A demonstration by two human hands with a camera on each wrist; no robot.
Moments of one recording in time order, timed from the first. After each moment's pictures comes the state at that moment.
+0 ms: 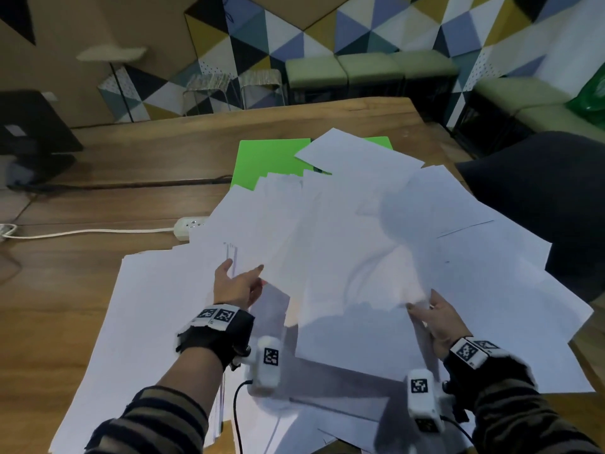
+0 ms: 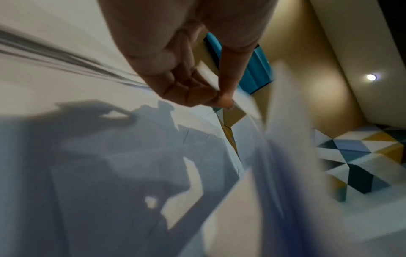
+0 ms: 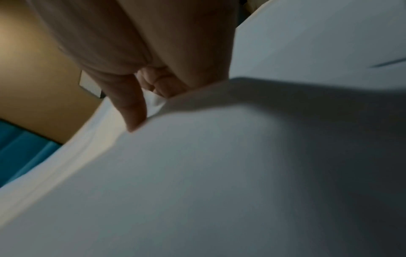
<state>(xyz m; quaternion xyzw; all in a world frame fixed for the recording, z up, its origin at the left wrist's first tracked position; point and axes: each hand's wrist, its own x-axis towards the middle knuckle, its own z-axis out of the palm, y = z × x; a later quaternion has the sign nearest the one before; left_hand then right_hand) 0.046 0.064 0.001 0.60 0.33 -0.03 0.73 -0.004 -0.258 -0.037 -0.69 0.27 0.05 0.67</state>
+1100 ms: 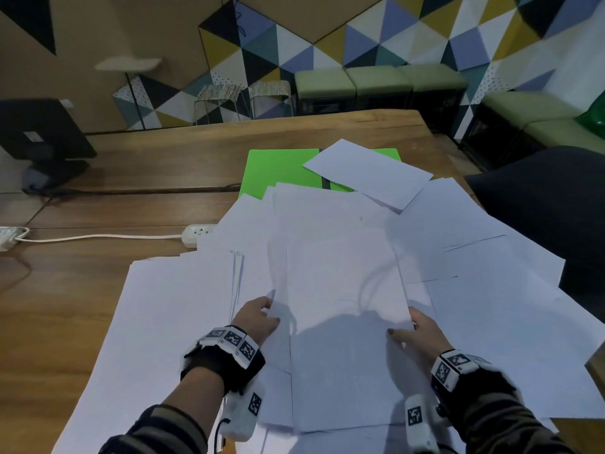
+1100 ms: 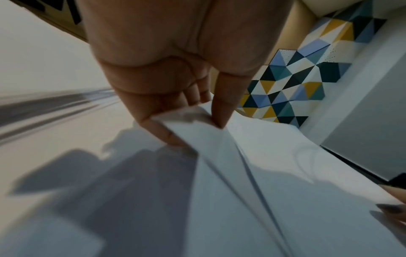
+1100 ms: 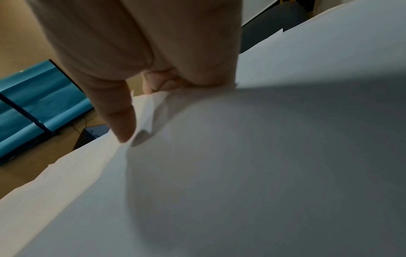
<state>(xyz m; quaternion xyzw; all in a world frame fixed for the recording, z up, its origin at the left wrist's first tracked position) 0.024 0.066 -0.006 0.85 0.17 -0.24 0.44 -0.003 -0.226 -0.023 -0.80 0.19 0.15 0.55</state>
